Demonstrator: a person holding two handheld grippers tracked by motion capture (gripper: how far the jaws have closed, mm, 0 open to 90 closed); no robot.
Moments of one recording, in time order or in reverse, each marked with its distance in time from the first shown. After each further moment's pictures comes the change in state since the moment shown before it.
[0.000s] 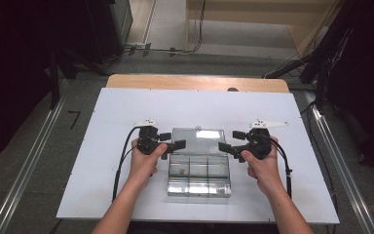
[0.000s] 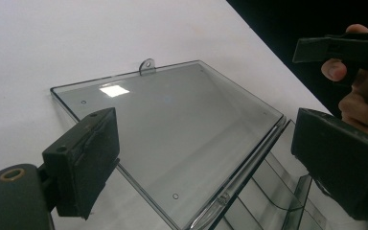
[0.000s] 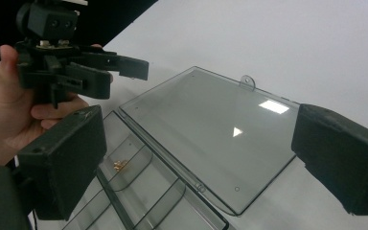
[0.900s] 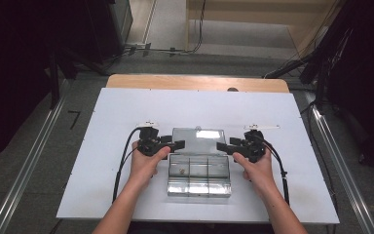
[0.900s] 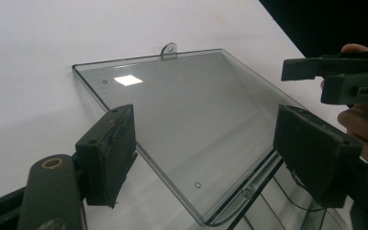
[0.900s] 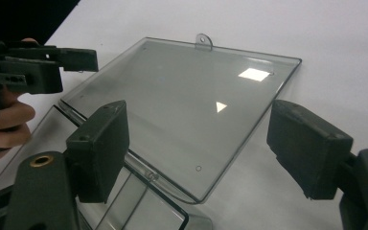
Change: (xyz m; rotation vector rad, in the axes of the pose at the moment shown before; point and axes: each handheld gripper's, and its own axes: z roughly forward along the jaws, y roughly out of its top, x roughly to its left) left arm 0.005 -0.005 0.003 0.027 0.078 -0.059; right arm -0.016 -0.018 0.024 0.078 -0.126 0.157
